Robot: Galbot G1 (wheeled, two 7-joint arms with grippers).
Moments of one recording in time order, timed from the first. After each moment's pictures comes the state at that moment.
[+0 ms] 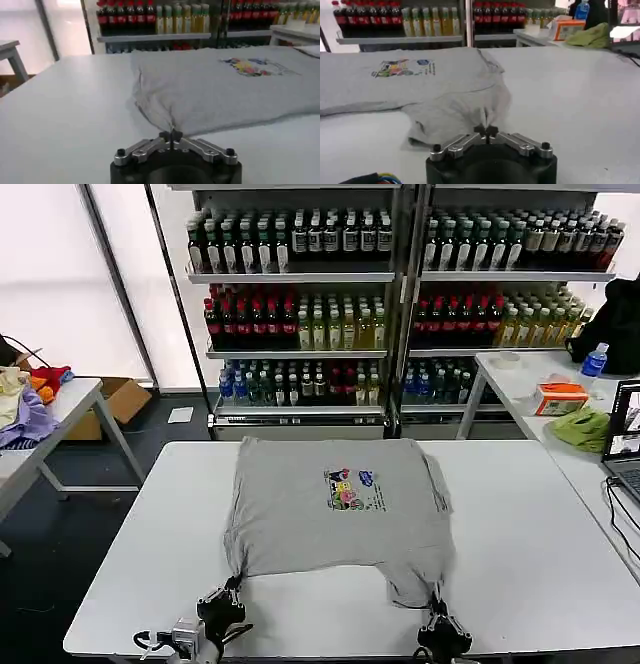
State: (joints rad) left arm 1.58 -1.46 -0.48 -2.05 -0.07 0.40 0.00; right arm -1.71 1.35 0.30 2.13 0.18 -0.22 0.45
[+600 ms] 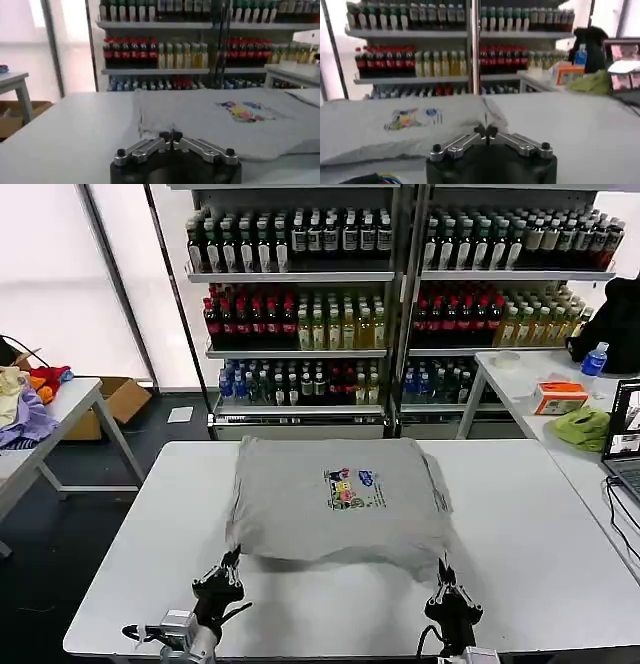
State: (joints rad) left arm 1.55 -1.44 -0.46 -2.12 -0.11 0.33 -0.04; right arm -1.61 1.35 0.36 2.17 0.07 -0.14 0.35
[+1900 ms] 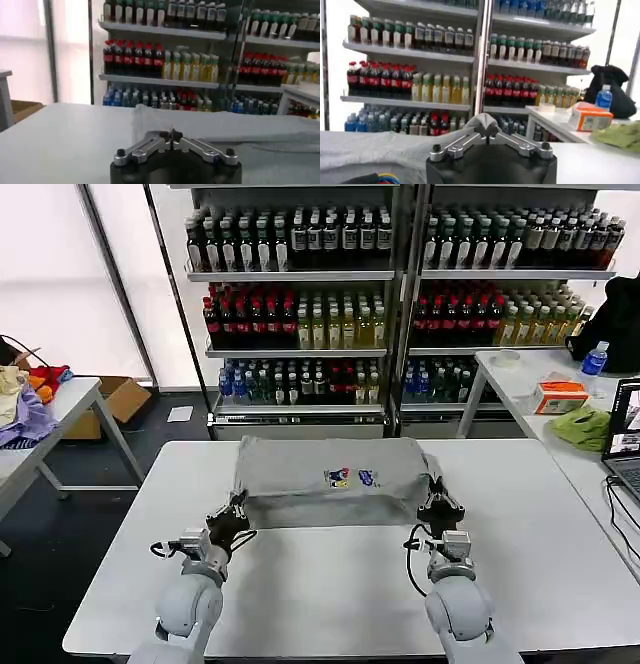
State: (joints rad) left arm 1.09 -1.36 -0.41 -1.71 -0.31 0.34 -0.09; right arm -1.05 1.35 0.33 1.72 0.15 -0.26 0.30
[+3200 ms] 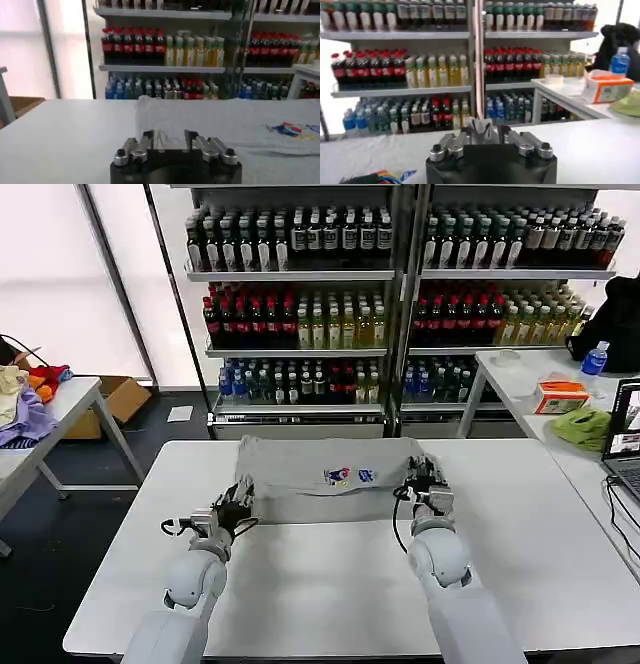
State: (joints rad) left arm 0.99 -1.34 -0.37 -1.61 -0.31 0.40 -0.10; right arm -0.89 1.38 0.30 1.65 0.35 -0.42 0.46
